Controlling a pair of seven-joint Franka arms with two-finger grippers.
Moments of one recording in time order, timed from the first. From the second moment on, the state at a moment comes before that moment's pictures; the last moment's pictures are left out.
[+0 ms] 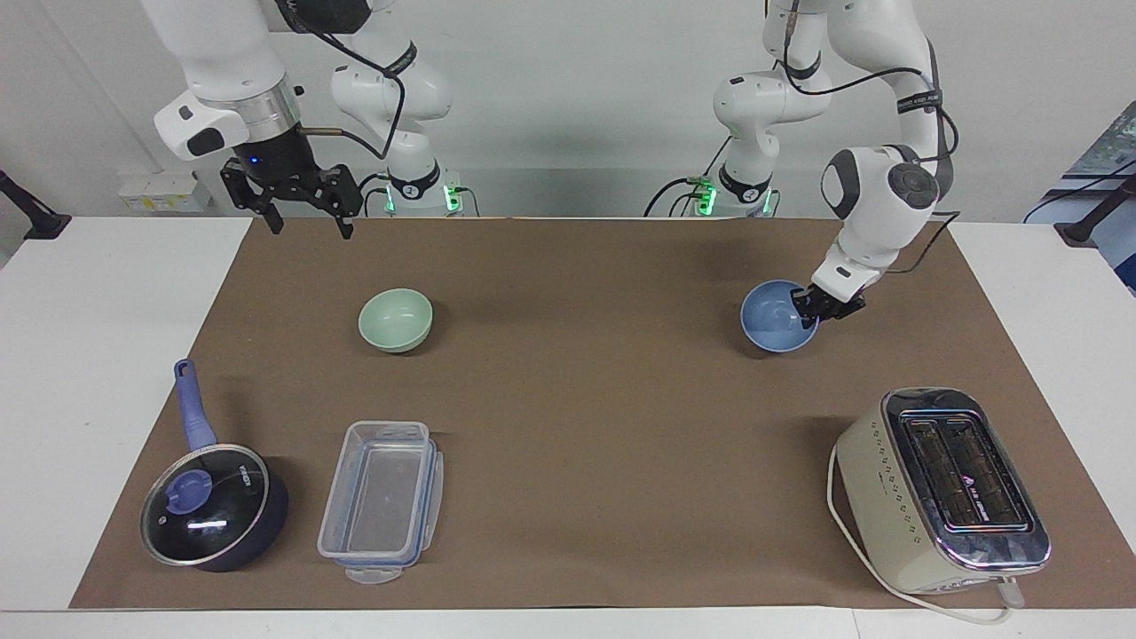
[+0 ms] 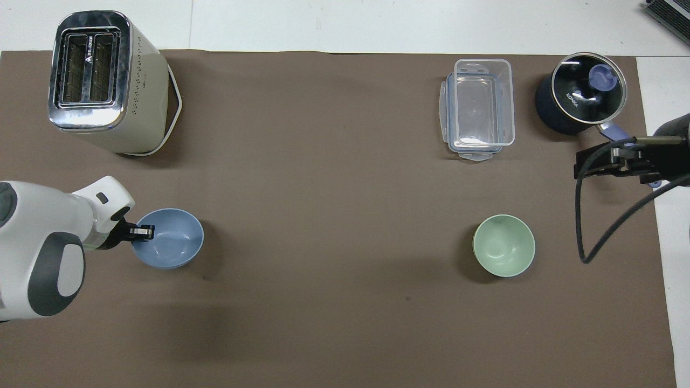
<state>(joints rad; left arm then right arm) 0.11 -0.07 -0.15 -2.29 -0.05 2.18 0.08 -0.08 0.02 0.14 -1.49 -0.02 1.51 0.16</state>
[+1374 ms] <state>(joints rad) -0.35 0.06 -0.18 -2.16 -0.12 2.30 -0.34 -0.09 0.02 0.13 -1.49 -0.02 1.51 0.16</state>
